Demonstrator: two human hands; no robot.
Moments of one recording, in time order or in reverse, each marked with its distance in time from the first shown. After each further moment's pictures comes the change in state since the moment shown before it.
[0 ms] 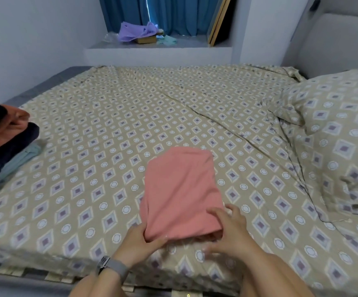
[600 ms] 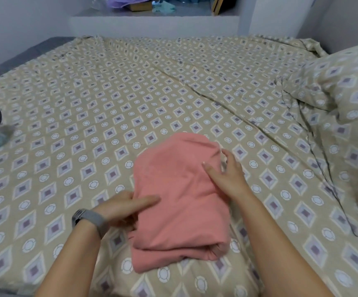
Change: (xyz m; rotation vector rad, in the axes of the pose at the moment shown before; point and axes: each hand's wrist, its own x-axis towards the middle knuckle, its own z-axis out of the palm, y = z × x) left_hand 0.102 0.048 -0.044 -0.213 -0.250 -0.289; right_hand 0.147 -0.019 -0.046 0.485 0.281 0.093
